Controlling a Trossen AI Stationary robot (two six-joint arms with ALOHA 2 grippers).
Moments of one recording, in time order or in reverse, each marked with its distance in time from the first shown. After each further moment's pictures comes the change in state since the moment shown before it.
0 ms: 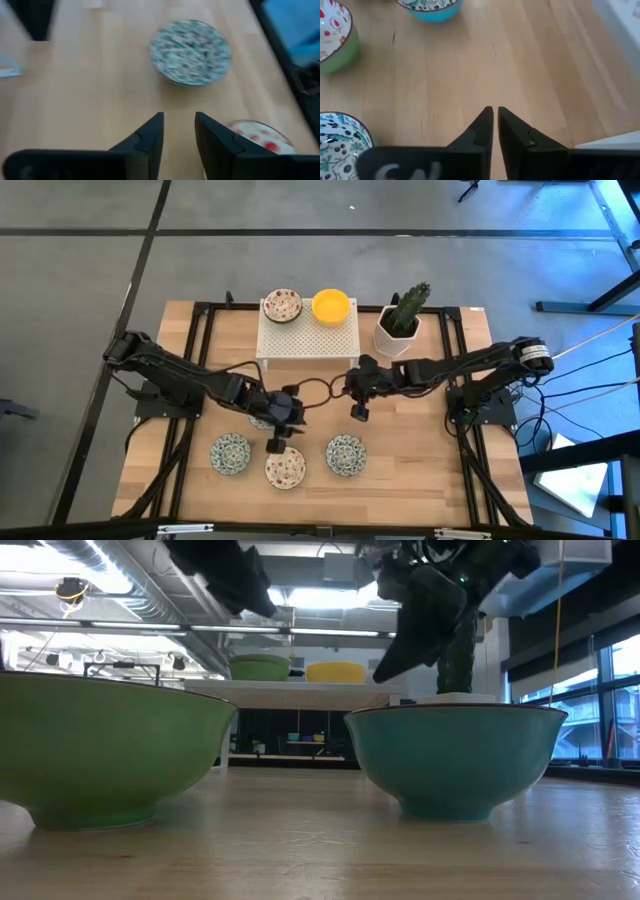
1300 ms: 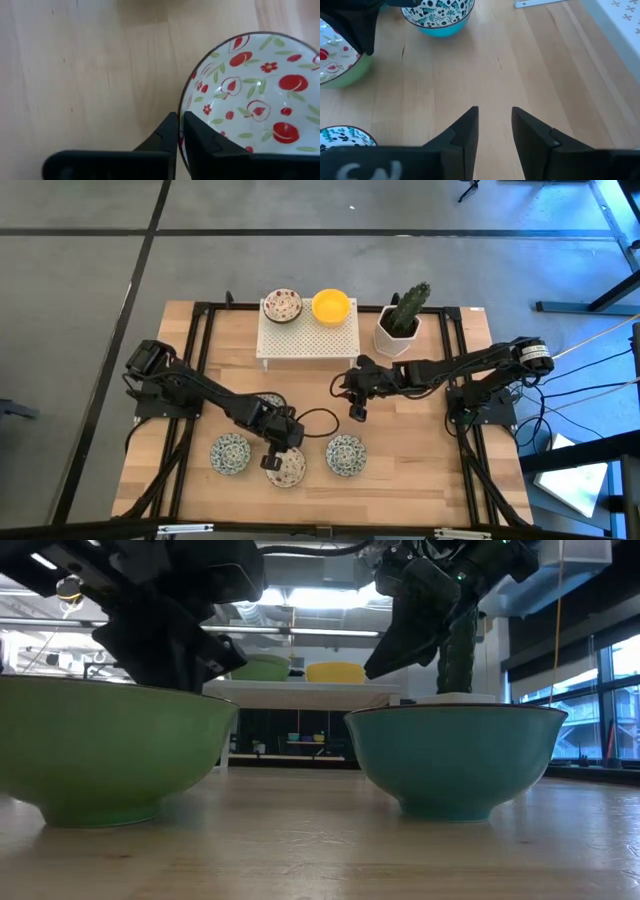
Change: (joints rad) left arm -0.079 0.225 -0.003 -0.110 0.066 -0.070; right arm 0.005 0.000 -0.017 0.083 -0.011 0.003
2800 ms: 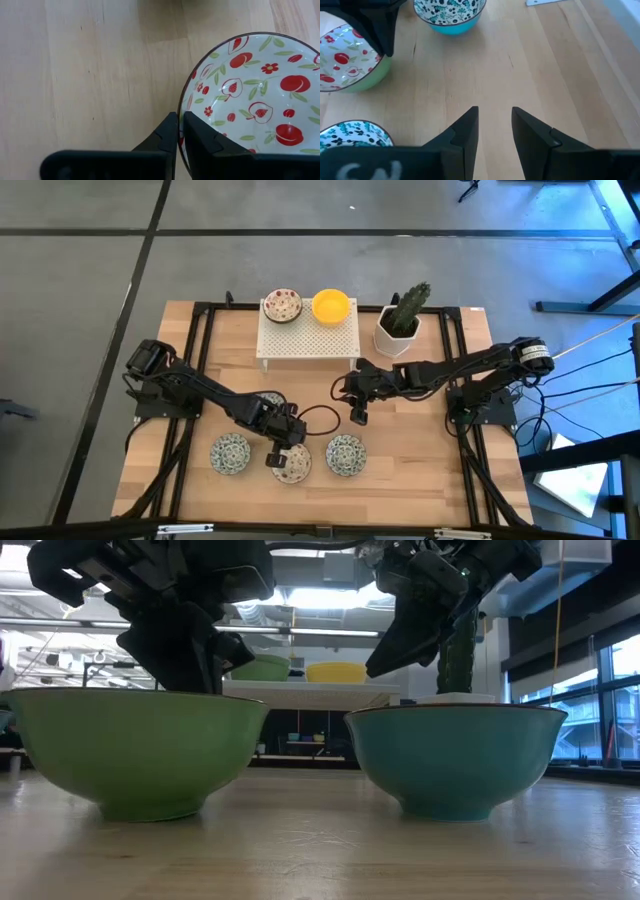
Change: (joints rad) left arm 0.008 0.001 -0.001 0.038 -0.073 -0.008; right arm 0.017 0.000 0.000 -0.001 -0.025 0.009
